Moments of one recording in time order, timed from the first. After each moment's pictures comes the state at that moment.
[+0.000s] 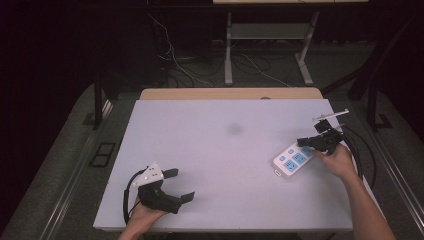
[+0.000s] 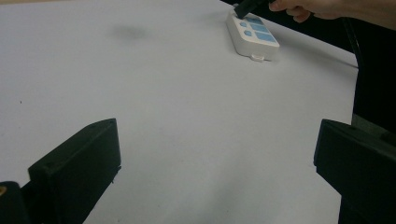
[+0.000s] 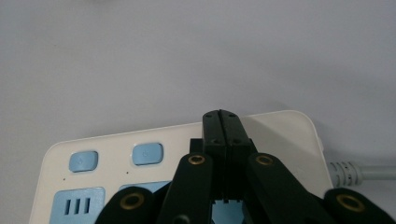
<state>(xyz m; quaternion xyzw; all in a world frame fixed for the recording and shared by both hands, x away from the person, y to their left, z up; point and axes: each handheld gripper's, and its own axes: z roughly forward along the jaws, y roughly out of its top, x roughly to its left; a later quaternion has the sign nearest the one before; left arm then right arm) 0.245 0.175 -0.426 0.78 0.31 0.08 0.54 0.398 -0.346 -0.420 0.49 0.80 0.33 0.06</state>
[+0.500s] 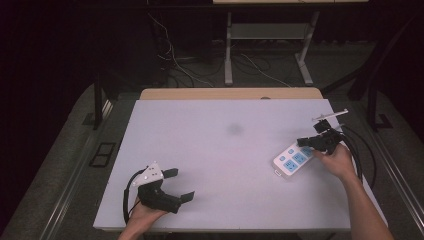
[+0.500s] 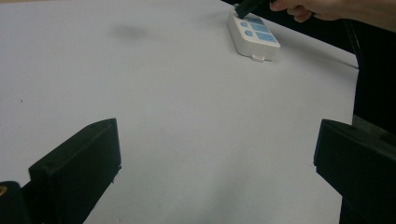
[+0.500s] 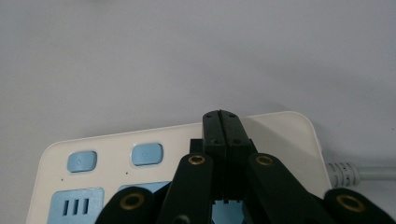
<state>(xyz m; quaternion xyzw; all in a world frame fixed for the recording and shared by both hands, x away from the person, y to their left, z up) 0.246 0.176 -0.426 0.78 0.31 0.08 0.54 0.398 -0.344 -0.418 0.49 0.80 0.33 0.07</state>
